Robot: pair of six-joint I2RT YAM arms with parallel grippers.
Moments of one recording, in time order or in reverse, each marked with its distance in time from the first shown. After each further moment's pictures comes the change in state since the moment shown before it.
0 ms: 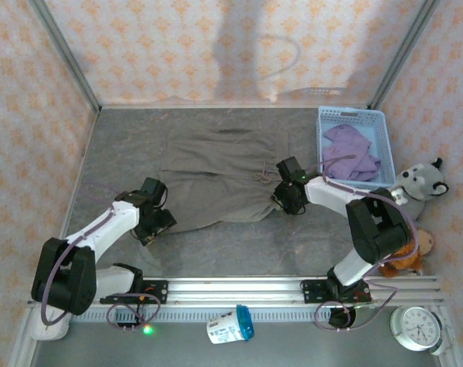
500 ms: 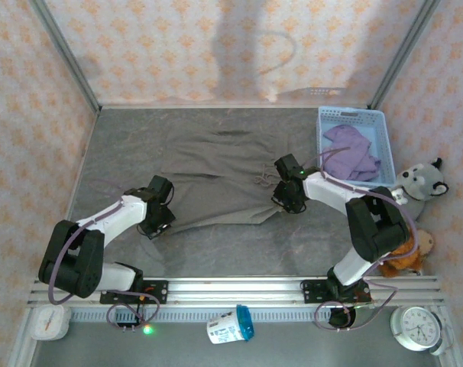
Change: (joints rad) left arm -0.032 0.097 0.018 0.070 -0.042 -0.037; right arm 0.012 0.014 0.065 -0.137 0.026 -0.170
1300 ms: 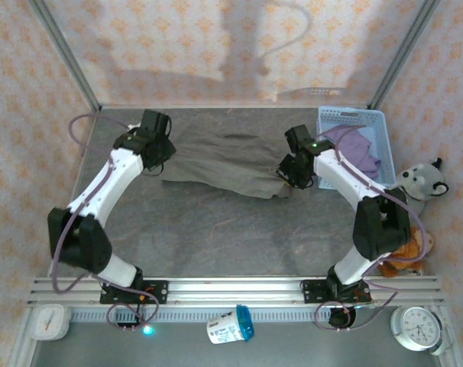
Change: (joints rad) left arm 0.061 0.218 0.744 -0.060 -0.184 0.135; right arm -0.116 0.026 0.341 -0.227 -0.060 -0.006
